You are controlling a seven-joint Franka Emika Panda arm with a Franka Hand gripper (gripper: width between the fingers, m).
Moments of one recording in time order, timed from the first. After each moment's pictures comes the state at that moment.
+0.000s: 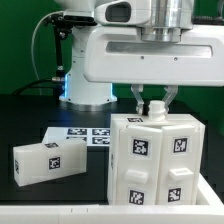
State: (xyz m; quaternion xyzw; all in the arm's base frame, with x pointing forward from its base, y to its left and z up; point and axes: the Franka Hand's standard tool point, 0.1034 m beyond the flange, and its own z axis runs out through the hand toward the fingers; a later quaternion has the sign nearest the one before) arm 0.594 0.065 0.134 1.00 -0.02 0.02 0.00
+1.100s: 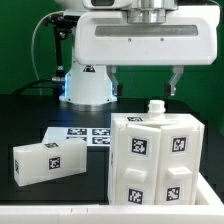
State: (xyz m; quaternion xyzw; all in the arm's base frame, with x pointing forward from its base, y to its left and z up) arm 0.564 0.057 0.156 1.00 -0.05 0.02 -0.02
